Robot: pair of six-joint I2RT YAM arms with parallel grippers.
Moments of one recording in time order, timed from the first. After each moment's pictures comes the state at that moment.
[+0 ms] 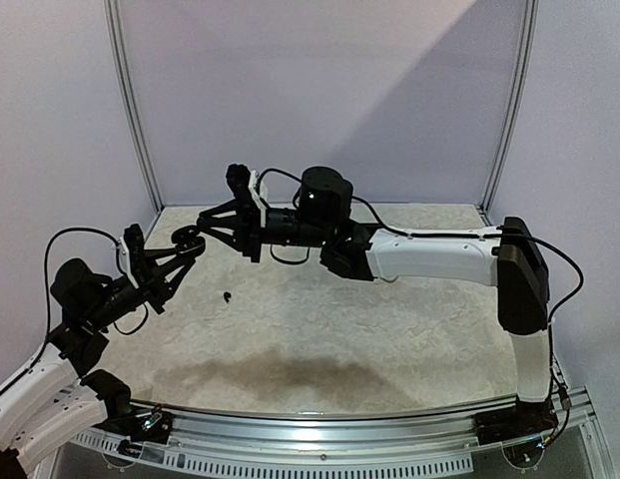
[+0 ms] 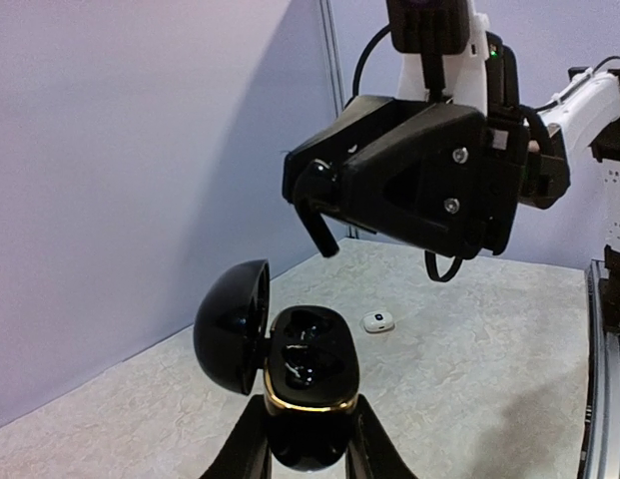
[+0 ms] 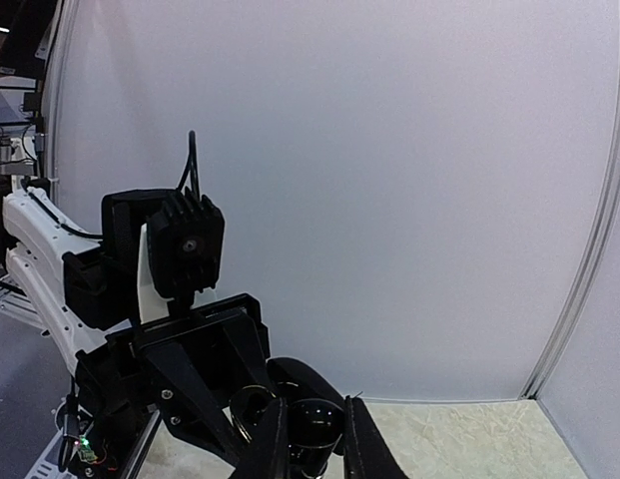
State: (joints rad) left arm -0.36 0.51 0.29 0.36 0.50 0.05; right arm 1.06 2.11 1.74 0.55 -0.54 -0.05
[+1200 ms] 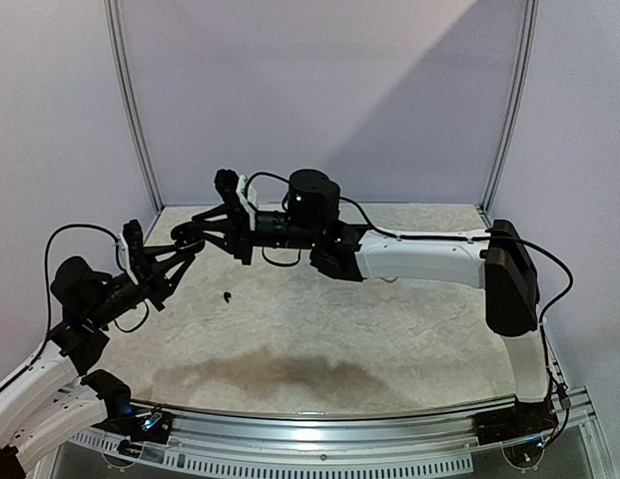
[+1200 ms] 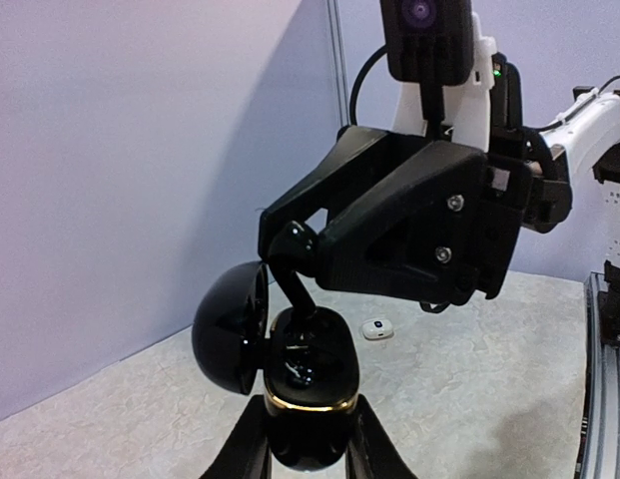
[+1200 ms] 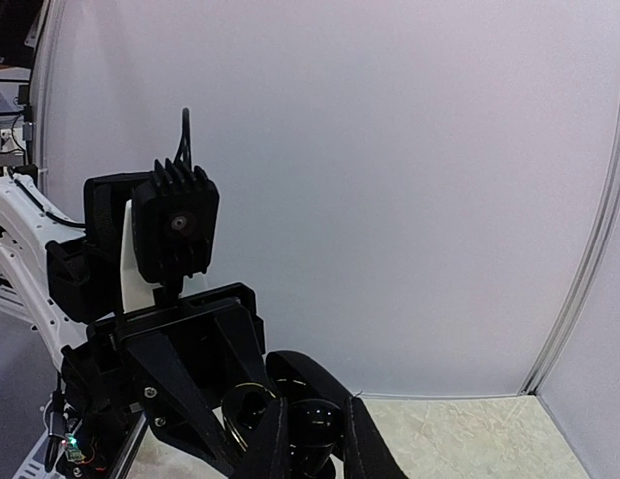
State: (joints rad) left arm -0.36 0.54 0.30 0.38 0.49 0.01; right arm 1.08 2.17 1.82 0.50 -0.52 -0.07
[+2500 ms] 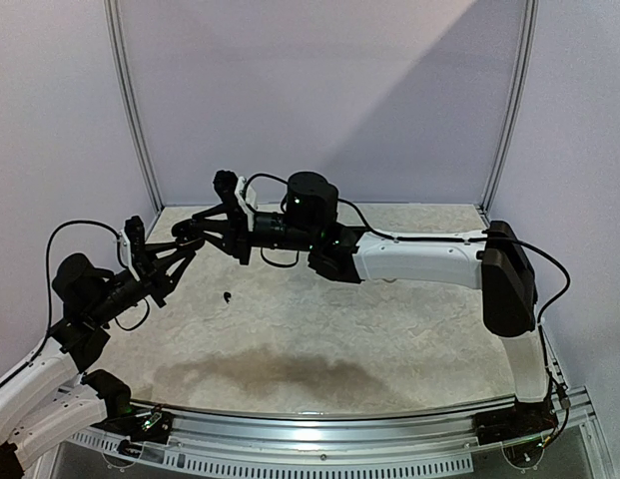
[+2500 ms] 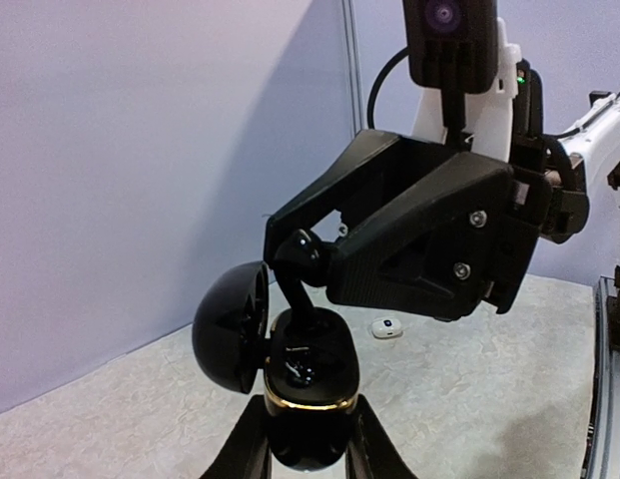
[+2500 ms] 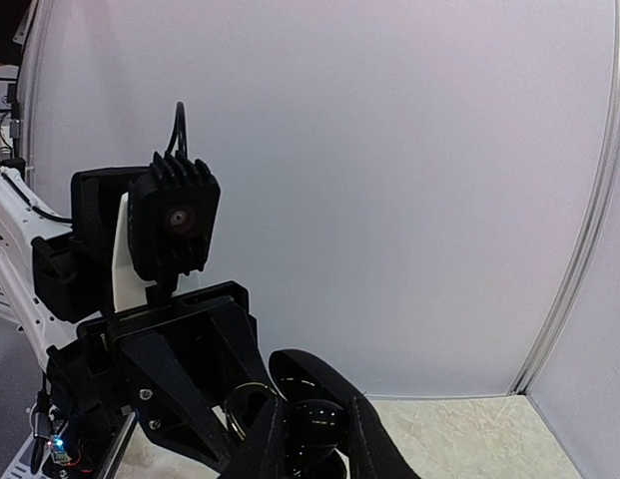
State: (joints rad) left arm -0.36 0.56 0.31 0.38 0.45 0.00; right arm 1.08 2.18 1.83 0.52 -0.48 -0.09
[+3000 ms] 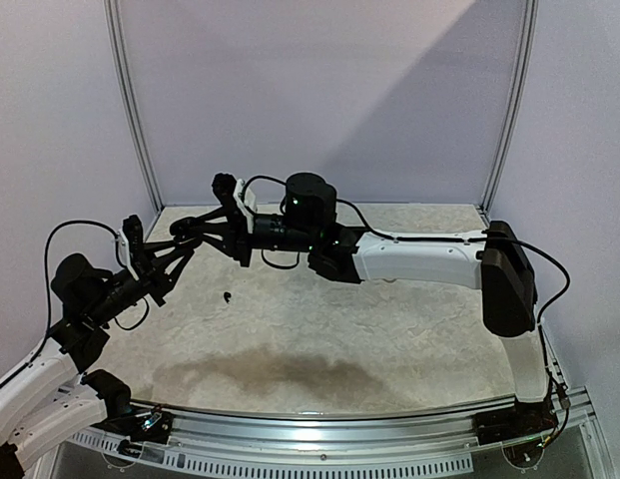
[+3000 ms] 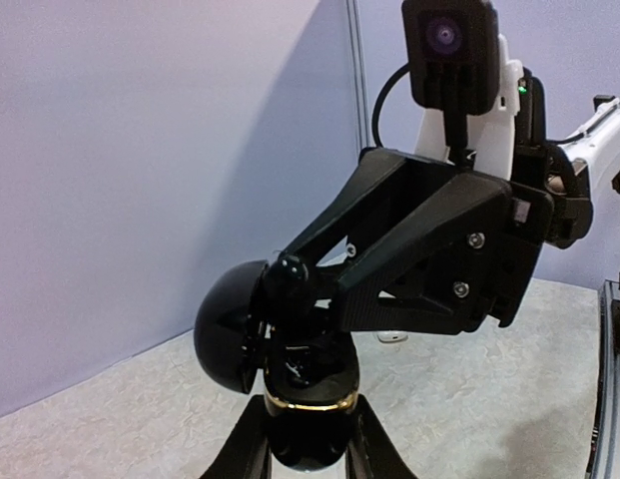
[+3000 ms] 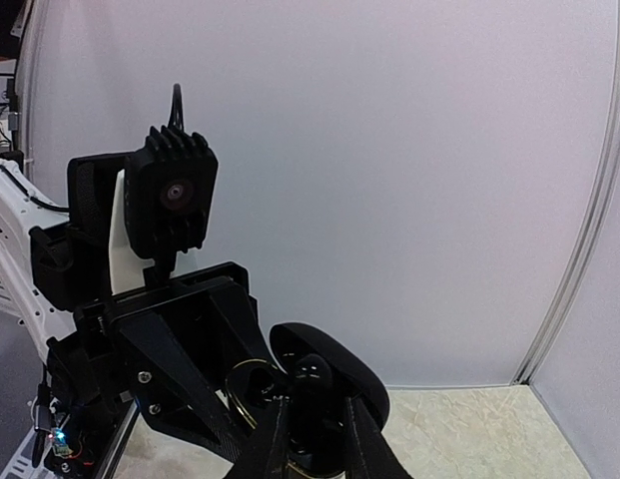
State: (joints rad) left arm -0.36 0.56 0.31 0.39 0.44 0.00; right arm 1.08 2.18 1.83 0.49 -0.48 -0.09
